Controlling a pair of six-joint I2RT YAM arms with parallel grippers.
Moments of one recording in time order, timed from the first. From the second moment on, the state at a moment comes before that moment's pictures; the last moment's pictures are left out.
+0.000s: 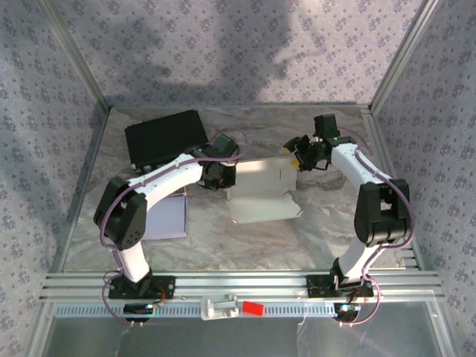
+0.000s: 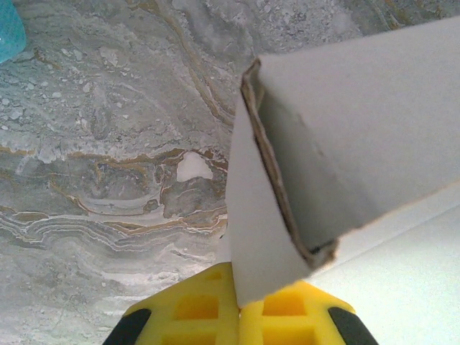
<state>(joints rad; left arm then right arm) -0.72 1.77 1.38 -0.79 -0.01 -0.67 0.14 1.69 1.25 -0.52 -0.46 1.04</state>
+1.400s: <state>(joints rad) -0.70 1.77 1.38 -0.76 0.02 -0.63 0.16 1.73 1.29 -0.72 -0.56 0.86</state>
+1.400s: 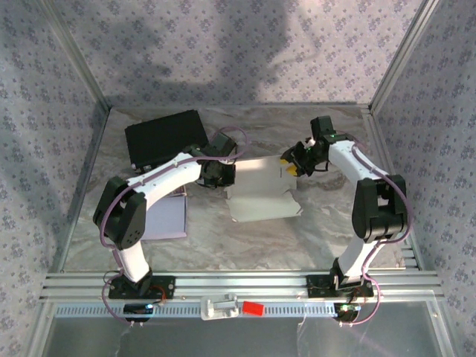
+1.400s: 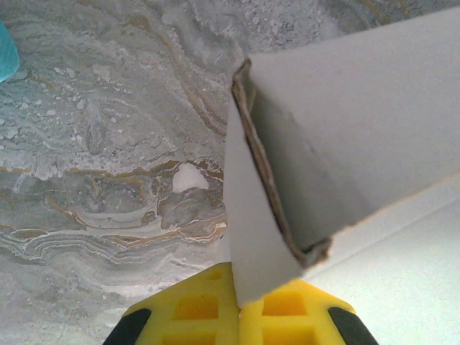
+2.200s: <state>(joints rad) -0.54 1.76 1.38 -0.54 0.33 -0.51 -0.02 1.20 1.06 -0.41 -0.44 0.59</state>
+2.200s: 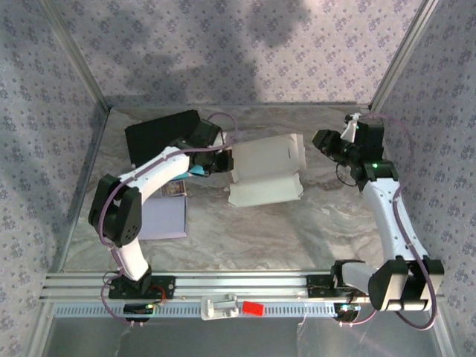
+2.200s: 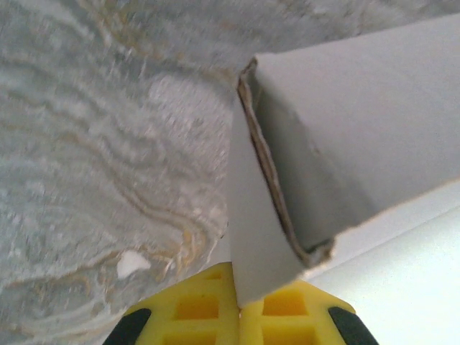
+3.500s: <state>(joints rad) -0.39 2.05 1.61 -0.51 0.77 -0.34 -0.01 1.56 1.24 -0.30 -0.88 0.25</state>
